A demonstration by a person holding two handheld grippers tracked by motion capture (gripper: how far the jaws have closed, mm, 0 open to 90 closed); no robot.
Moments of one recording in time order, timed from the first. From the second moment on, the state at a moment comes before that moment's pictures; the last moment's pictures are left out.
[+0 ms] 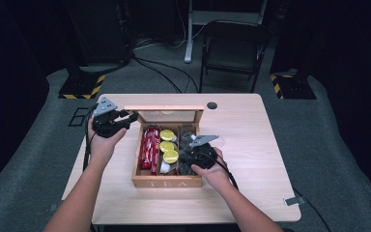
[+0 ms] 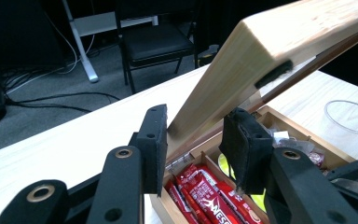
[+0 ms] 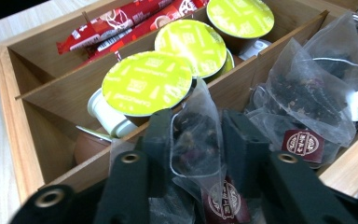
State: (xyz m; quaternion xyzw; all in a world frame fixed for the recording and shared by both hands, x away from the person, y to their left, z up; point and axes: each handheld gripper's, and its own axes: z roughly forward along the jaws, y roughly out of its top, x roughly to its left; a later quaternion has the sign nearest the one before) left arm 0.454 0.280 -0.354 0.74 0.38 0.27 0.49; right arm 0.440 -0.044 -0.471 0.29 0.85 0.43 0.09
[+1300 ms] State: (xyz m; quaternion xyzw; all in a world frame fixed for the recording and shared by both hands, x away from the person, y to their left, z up) left arm 0.455 0.279 -0.353 0.74 0.38 0.26 0.49; right arm 0.431 -0.065 -0.437 0.27 0.82 0.49 0.11
